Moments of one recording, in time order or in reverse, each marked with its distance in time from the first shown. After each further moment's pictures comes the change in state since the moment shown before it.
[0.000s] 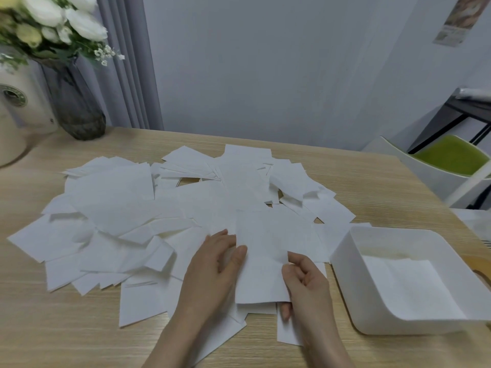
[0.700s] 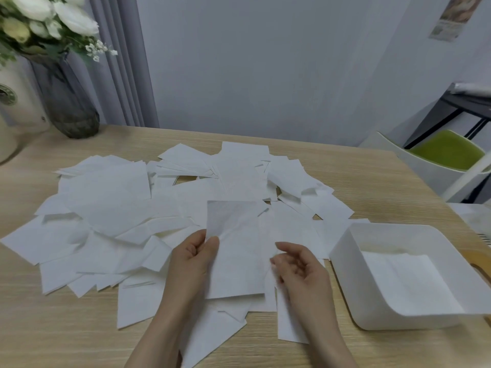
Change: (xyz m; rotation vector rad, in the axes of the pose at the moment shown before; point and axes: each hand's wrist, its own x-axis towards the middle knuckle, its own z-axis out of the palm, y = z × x) left_hand 0.001 0.005 -0.017 -0.561 0.077 -0.343; right_hand 0.002 -0.004 0.001 -0.075 0.016 -0.148
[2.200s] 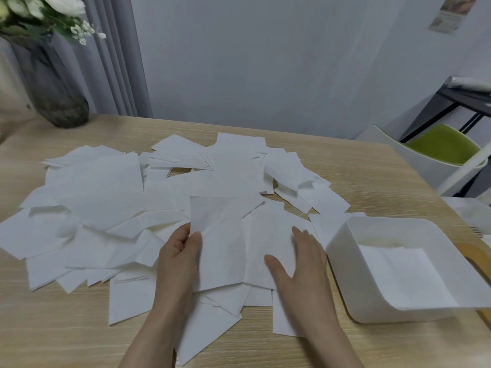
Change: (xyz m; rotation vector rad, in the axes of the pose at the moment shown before) left_hand 0.003 -0.008 -0.002 -0.017 0.142 -0.009; right_hand 0.006 0.010 -0.009 -0.719 -0.041 -0.087
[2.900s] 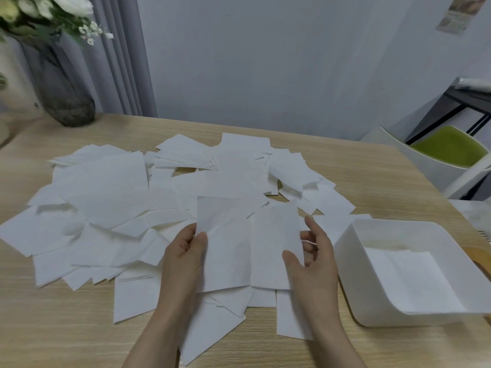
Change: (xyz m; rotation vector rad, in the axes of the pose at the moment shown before) left_hand -0.001 0.002 0.001 0.004 -0.016 -0.002; right_hand 0.006 -0.017 -0.002 0.569 0.175 0.122
